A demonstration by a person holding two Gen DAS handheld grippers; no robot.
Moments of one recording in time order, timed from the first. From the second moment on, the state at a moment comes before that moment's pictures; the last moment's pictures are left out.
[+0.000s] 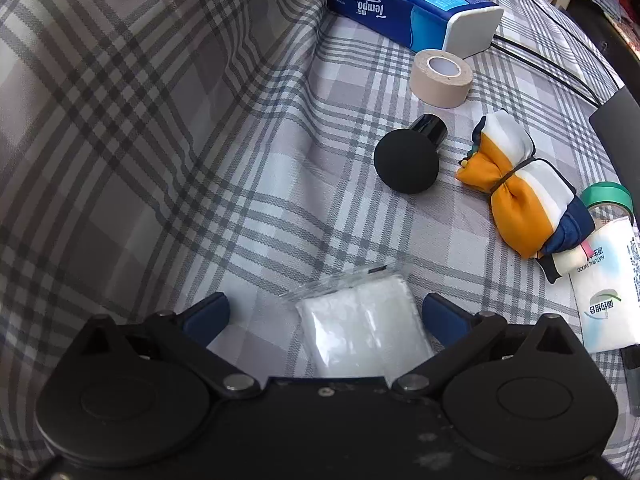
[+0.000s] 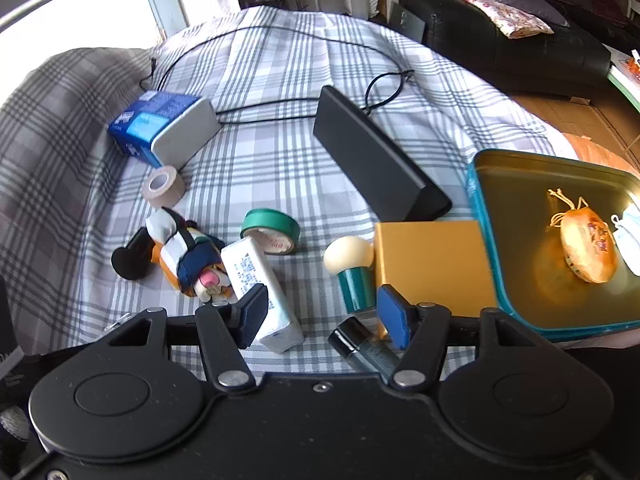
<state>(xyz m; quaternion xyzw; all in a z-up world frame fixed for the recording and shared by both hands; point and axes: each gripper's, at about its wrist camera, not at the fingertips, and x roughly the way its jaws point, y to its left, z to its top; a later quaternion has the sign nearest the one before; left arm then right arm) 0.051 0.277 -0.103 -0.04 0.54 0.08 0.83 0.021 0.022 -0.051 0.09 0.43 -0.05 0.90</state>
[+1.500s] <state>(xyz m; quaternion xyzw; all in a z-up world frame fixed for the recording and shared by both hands) 0.052 0.277 -0.104 -0.04 0.54 0.07 0.84 0.019 0.052 -0.067 -0.03 0.40 -0.03 0.91</state>
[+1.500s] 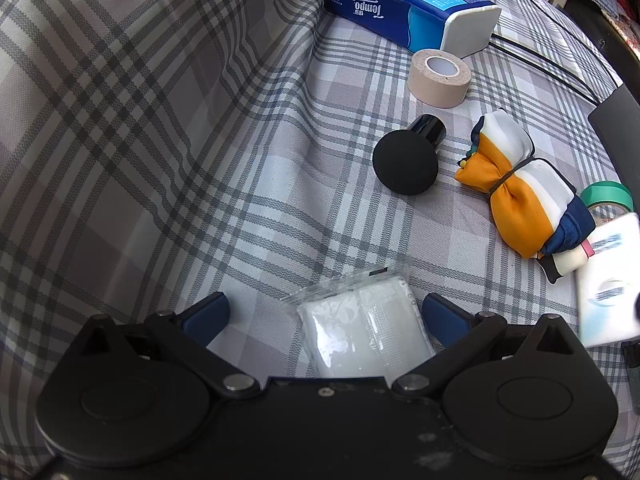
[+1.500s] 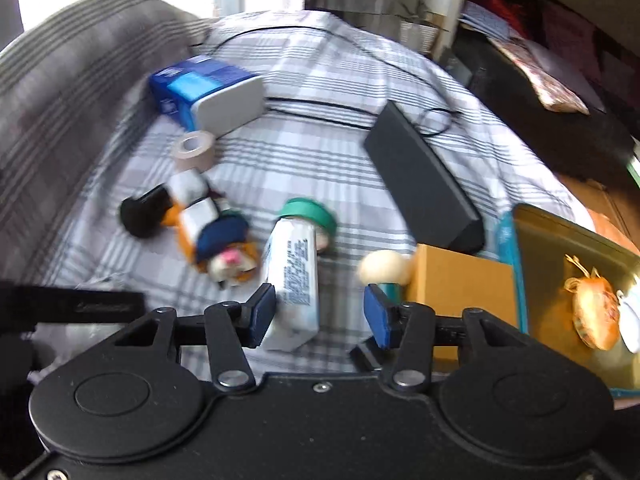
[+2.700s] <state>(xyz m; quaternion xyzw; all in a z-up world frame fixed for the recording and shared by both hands) 0.053 0.277 -0.104 -0.04 0.54 0.07 0.84 0.039 0.063 -0.092 -0.08 0.42 0.04 0.90</state>
